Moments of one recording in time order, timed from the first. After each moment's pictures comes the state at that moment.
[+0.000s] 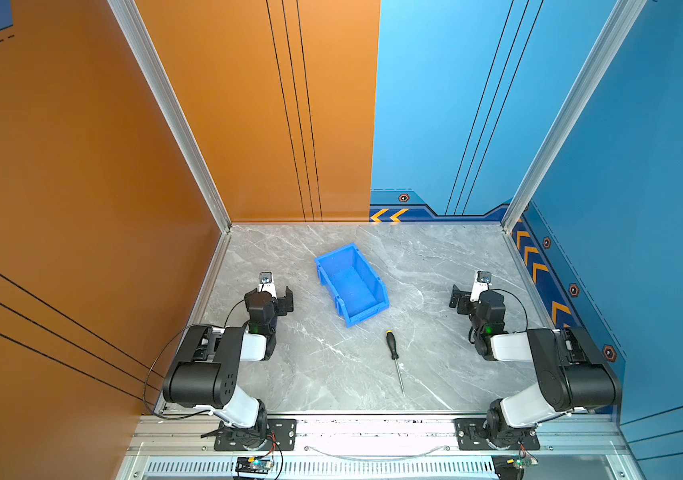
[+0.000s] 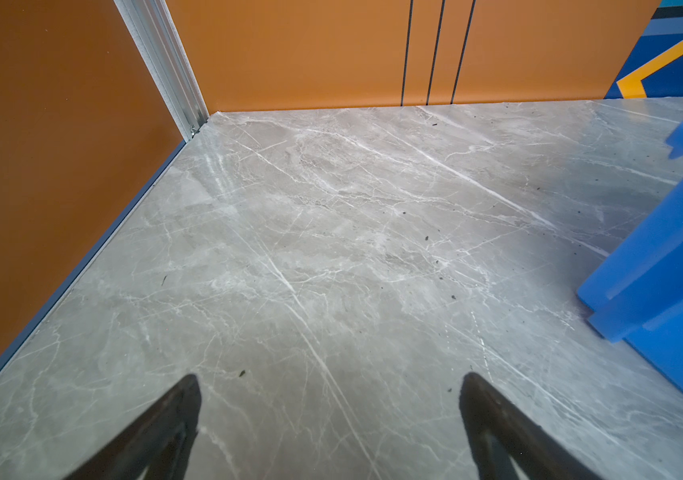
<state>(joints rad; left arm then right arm) -0.04 1.56 0.36 0.84 -0.19 0.00 0.04 1.54 0.36 0.83 0.17 0.05</state>
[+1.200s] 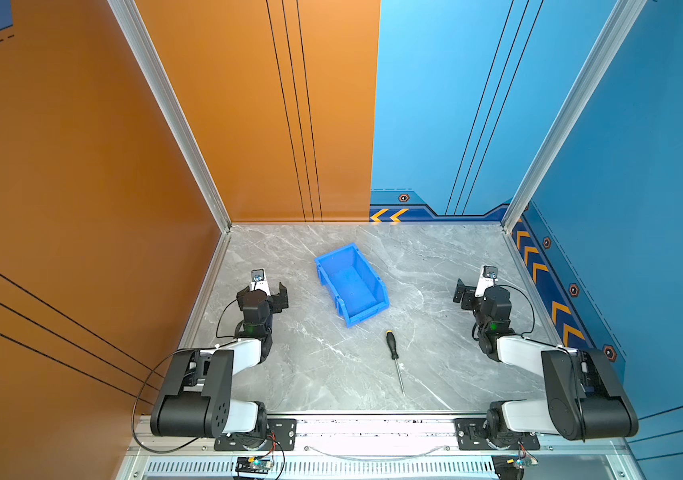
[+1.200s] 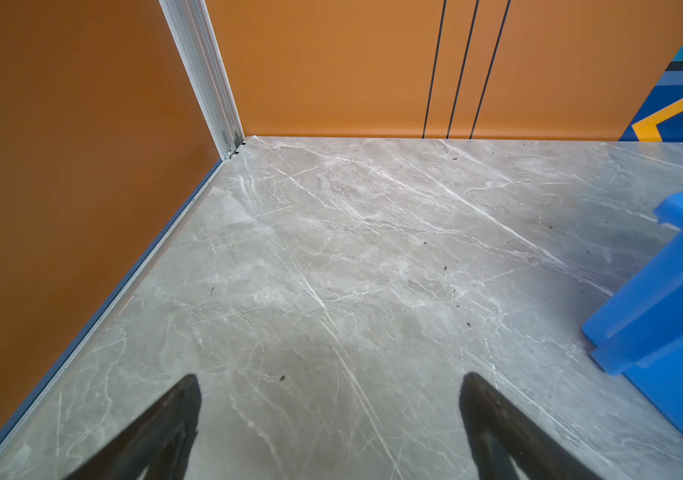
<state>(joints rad) -0.03 1.36 0.36 0.68 -0.24 -0.02 0.05 1.35 0.38 0.65 0.21 0.05</state>
